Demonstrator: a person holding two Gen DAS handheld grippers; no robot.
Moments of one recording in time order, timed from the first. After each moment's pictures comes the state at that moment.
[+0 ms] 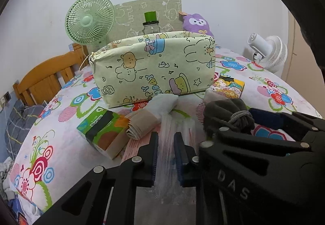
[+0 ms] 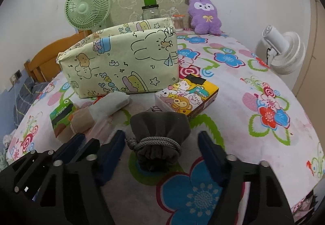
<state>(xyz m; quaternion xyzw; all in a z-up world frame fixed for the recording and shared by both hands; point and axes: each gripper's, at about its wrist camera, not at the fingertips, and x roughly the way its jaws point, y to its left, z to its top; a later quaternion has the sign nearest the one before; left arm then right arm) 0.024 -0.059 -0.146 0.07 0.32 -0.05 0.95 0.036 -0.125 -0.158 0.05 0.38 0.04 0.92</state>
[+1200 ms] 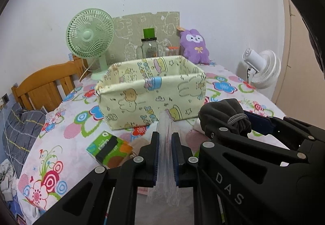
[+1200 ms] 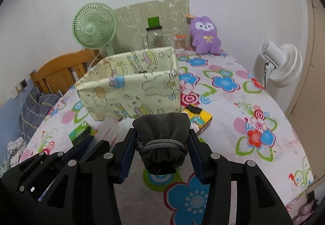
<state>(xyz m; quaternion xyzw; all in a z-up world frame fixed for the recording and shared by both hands) 0.017 -0.058 -0.092 0.05 0.29 -0.06 0.95 0.022 -0.125 -0.100 0.05 0.34 0.04 0.94</state>
